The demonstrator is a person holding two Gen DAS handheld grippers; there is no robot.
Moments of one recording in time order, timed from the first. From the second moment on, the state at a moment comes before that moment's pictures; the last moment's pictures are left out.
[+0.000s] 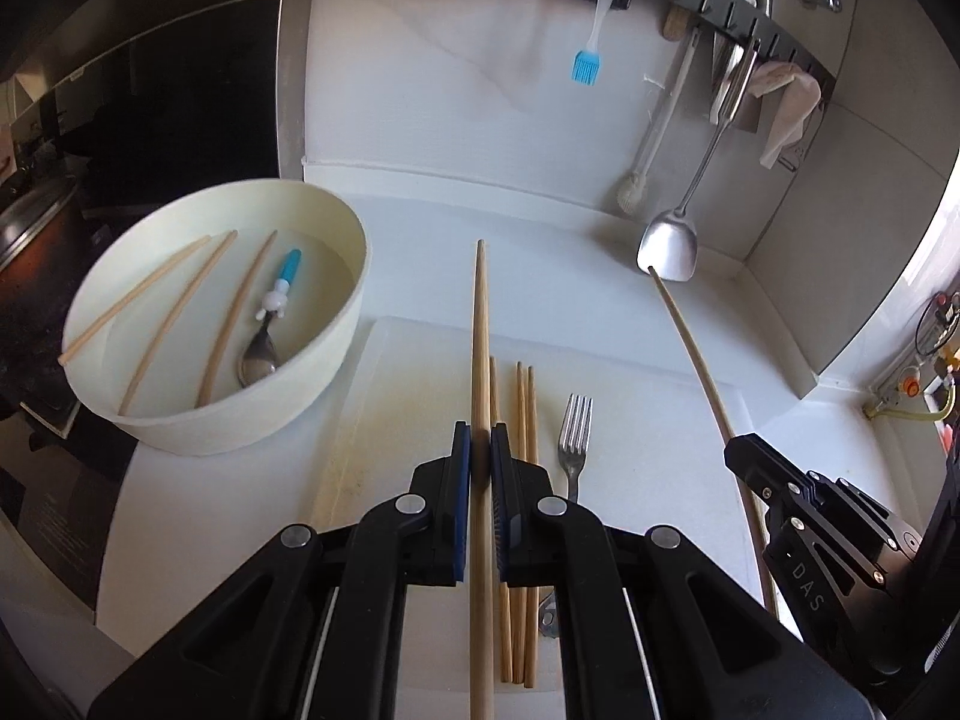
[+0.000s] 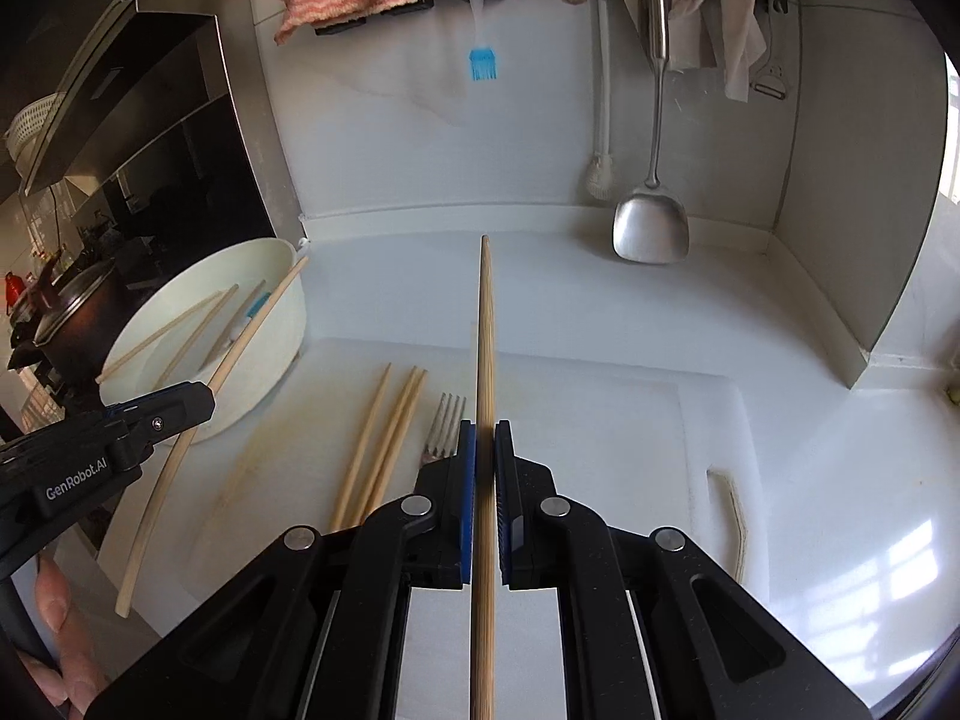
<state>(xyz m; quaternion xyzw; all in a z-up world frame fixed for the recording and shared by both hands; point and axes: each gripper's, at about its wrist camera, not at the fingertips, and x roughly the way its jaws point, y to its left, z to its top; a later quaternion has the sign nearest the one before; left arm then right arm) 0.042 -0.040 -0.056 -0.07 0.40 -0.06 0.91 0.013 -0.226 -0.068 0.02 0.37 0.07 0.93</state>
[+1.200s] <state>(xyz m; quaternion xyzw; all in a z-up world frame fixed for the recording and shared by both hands) 0.186 0.224 -0.084 -0.06 0.45 -0.03 0.89 0.177 0.045 -0.081 0.06 0.44 0.14 0.88</state>
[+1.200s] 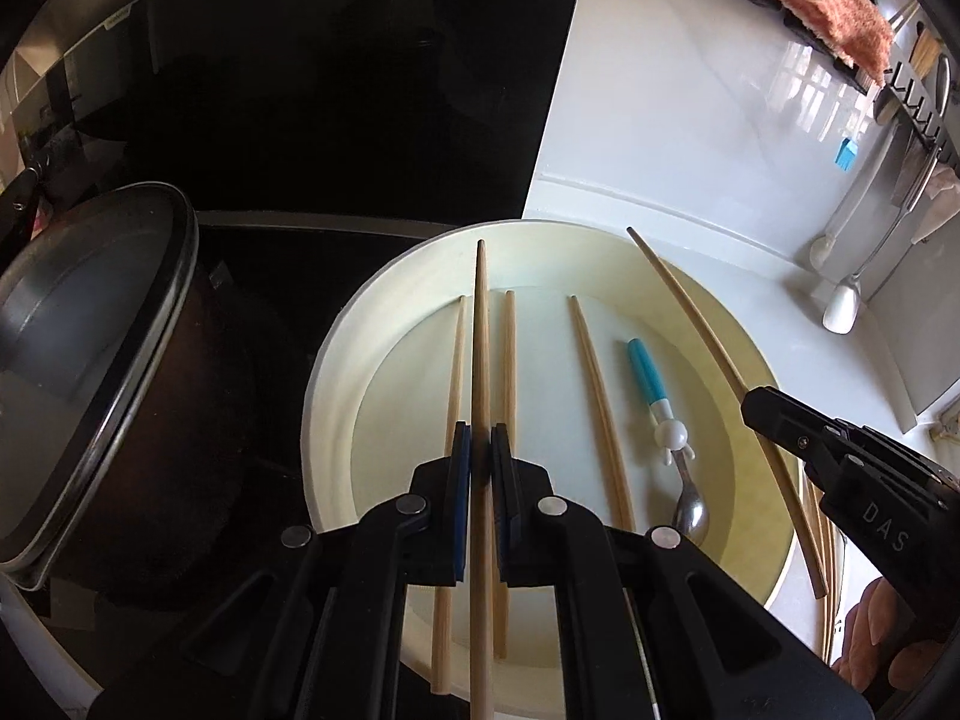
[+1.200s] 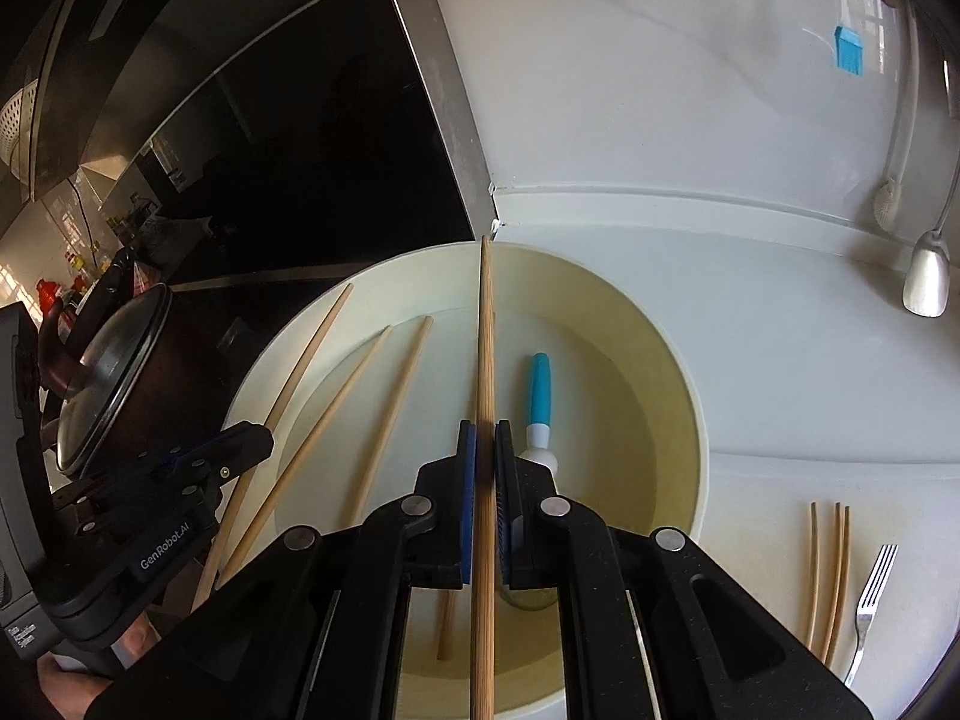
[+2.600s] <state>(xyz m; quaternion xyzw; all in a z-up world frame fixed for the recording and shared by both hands) 0.206 0.207 -0.120 -0.05 0.48 -0.03 0.88 0.208 0.055 -0.127 0.03 0.51 0.15 0.85</state>
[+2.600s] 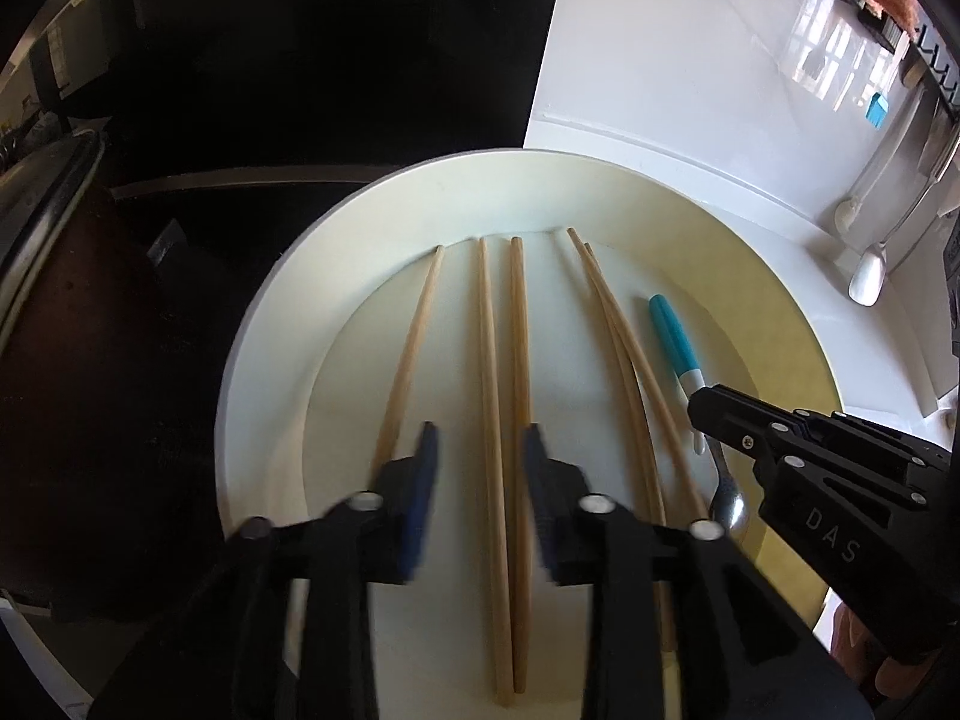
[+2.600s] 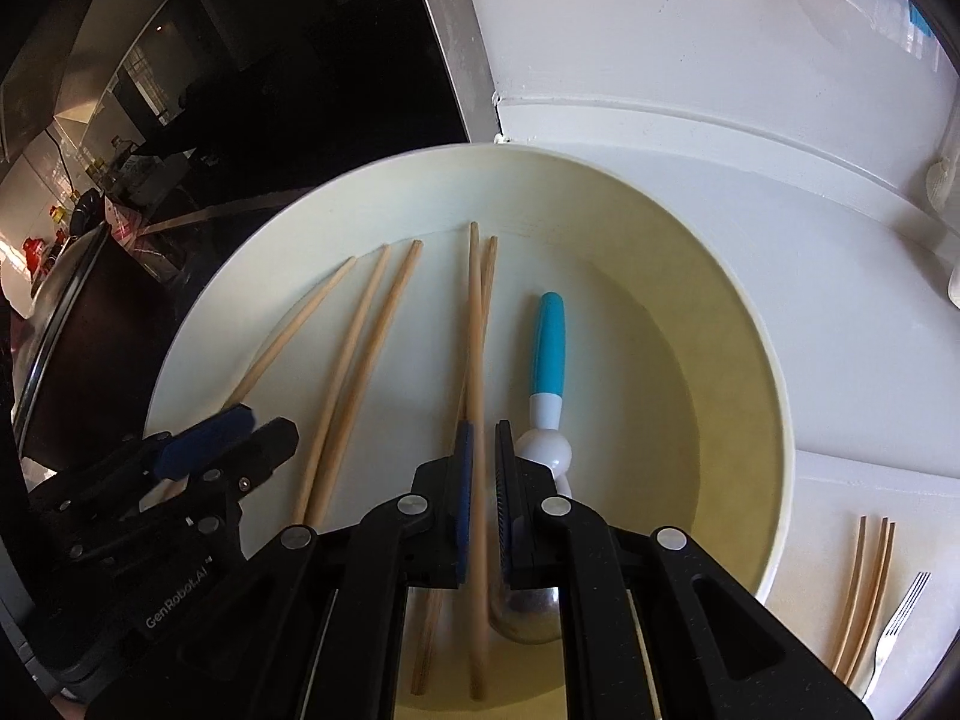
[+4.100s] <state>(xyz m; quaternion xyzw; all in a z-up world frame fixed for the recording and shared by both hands) 0.100 0.144 -0.046 -0.03 0.41 -0.13 0.90 0.003 -0.105 -0.070 0.13 0.44 -0.05 0.89</state>
